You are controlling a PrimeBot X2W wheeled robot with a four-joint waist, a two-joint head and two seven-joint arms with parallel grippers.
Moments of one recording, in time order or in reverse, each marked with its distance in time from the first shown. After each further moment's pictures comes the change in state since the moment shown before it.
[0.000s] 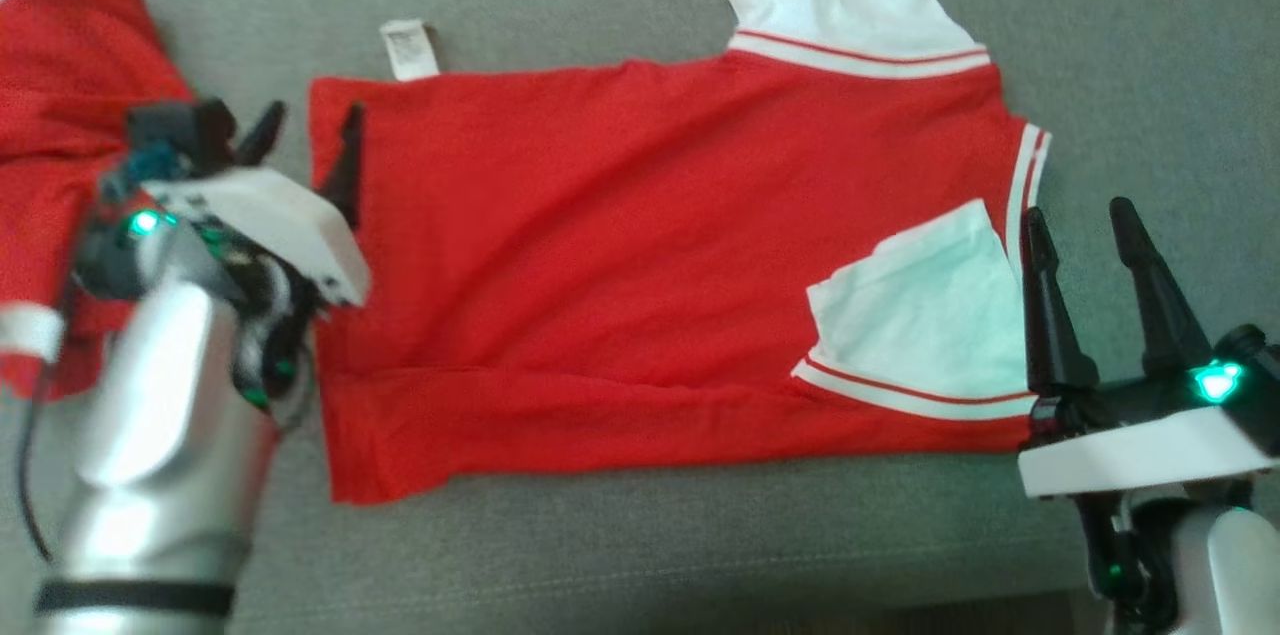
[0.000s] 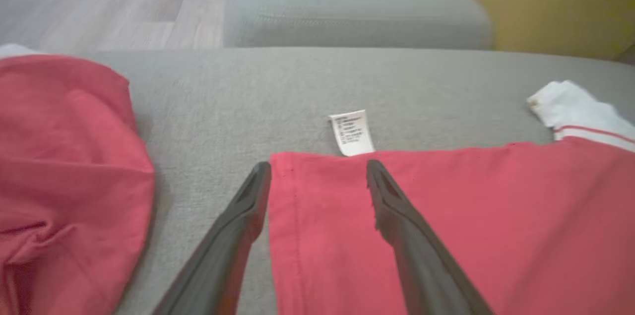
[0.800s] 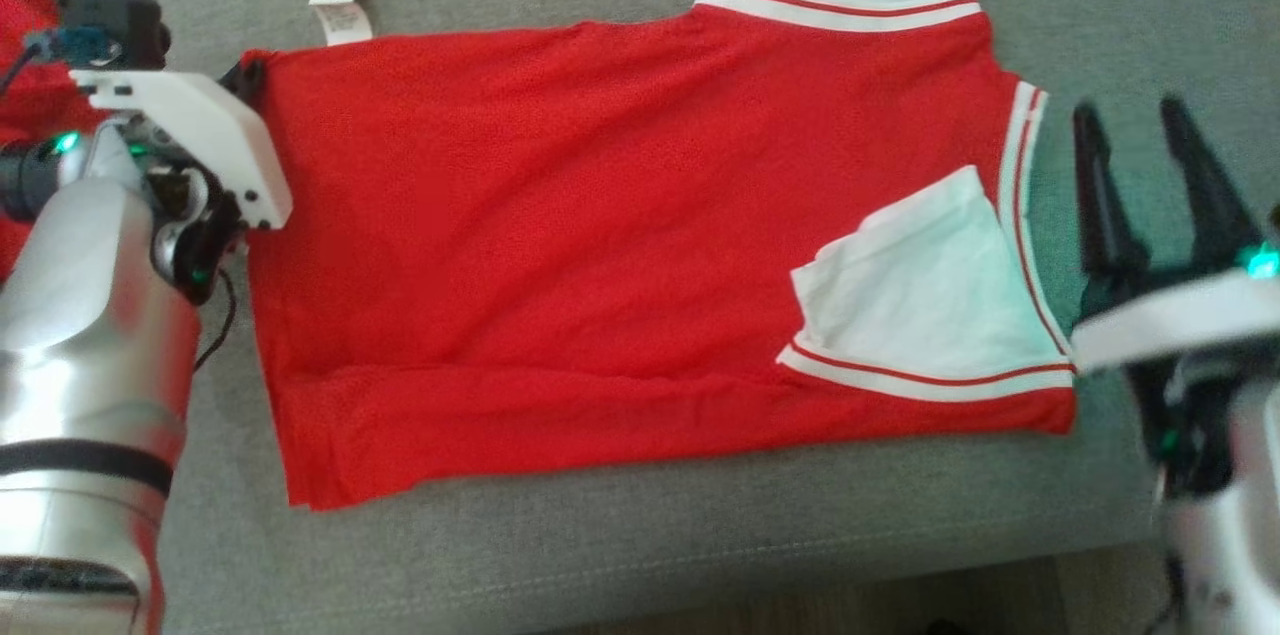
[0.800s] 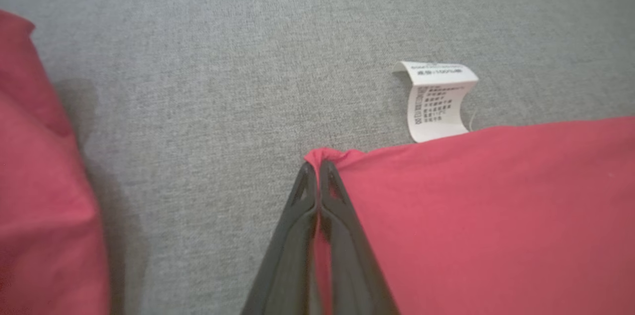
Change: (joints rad) left arm -0.298 0.055 -0.049 0.424 -0.019 -0.117 0.067; right arm -0.233 -0.103 -0.026 0.197 0.089 0.000 0.050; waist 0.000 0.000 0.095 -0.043
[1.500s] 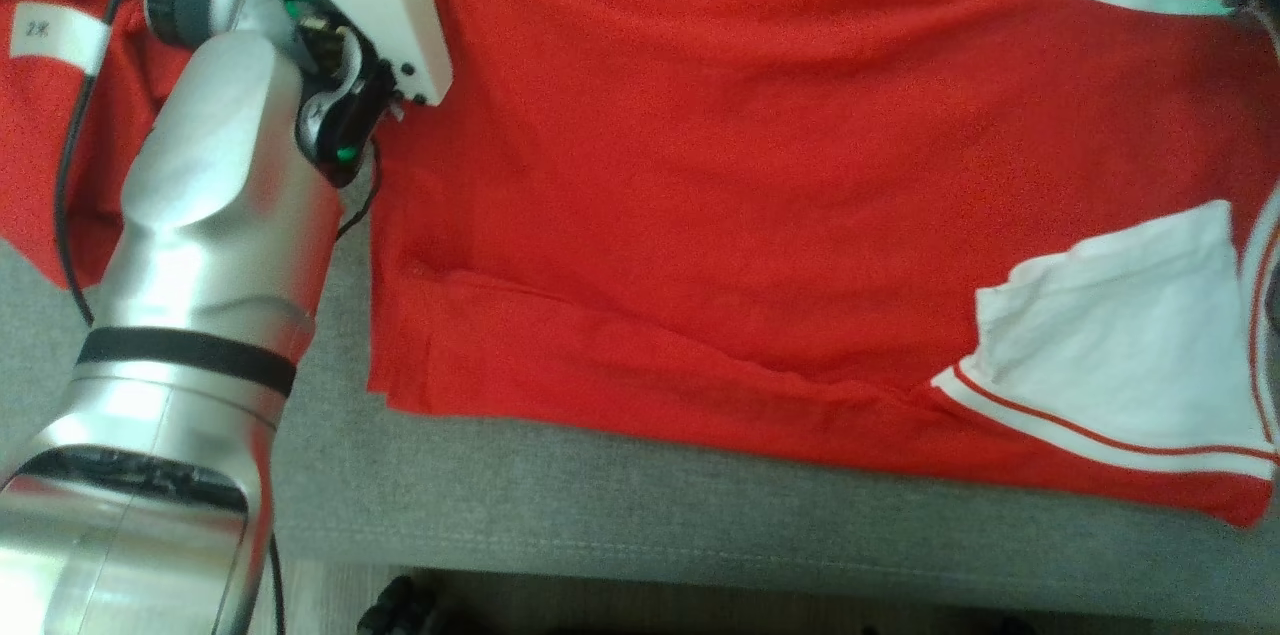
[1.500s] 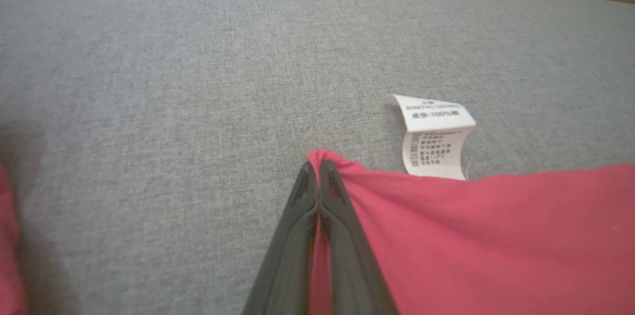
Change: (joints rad) left arm -0.185 -0.171 -0.090 -0.008 -0.012 -0.018 -0.077; right arm -0.786 -0.222 0.251 0.660 0.194 0.000 0.340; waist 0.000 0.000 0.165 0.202
